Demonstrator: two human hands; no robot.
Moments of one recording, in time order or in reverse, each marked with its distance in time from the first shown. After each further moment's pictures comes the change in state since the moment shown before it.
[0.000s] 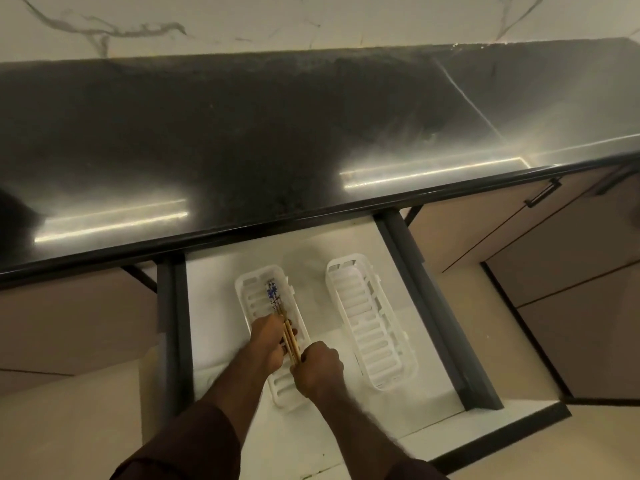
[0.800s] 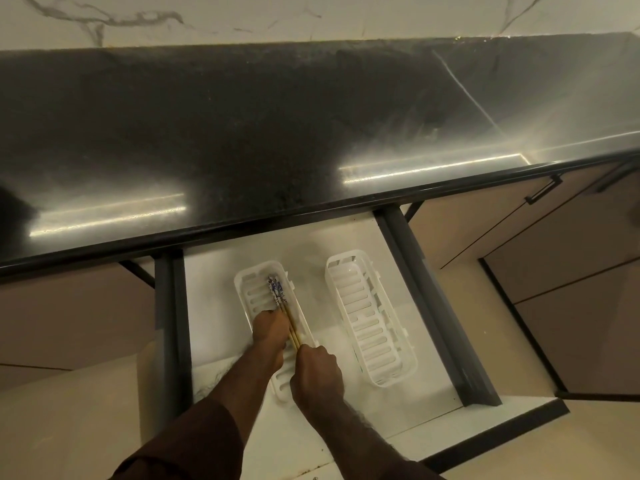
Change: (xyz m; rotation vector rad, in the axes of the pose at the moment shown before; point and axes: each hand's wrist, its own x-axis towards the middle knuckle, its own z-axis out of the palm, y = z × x) left_hand -0.007 -0.002 0.007 0.181 0.114 0.123; right_hand -0.008 0.009 0.015 -0.267 0.138 -0.220
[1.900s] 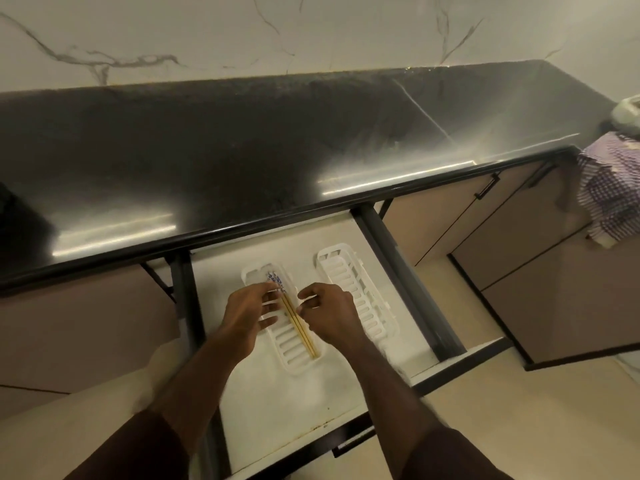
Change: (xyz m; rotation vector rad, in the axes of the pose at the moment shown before) left_hand -0.079 0.036 -0.088 -0.052 -0.283 0.213; right_hand -0.049 -0.040 -0.102 0.452 0.133 -0.011
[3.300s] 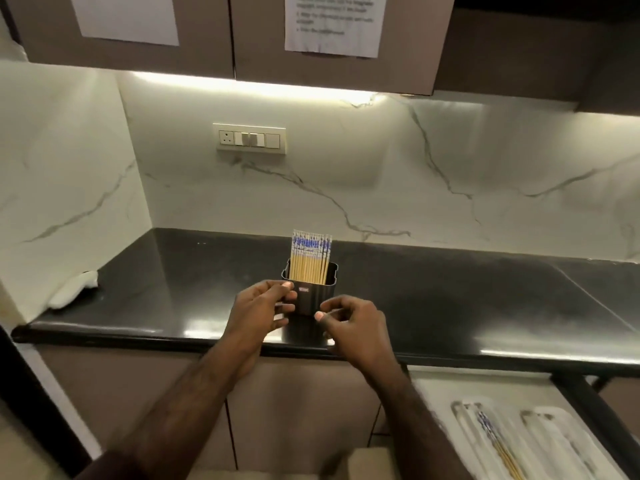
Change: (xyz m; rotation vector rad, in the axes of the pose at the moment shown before) left_hand -0.242 0.178 -0.438 -0.071 0.267 0.660; right_hand -0.179 -0.394 0.223 0.161 -0.065 -0.637
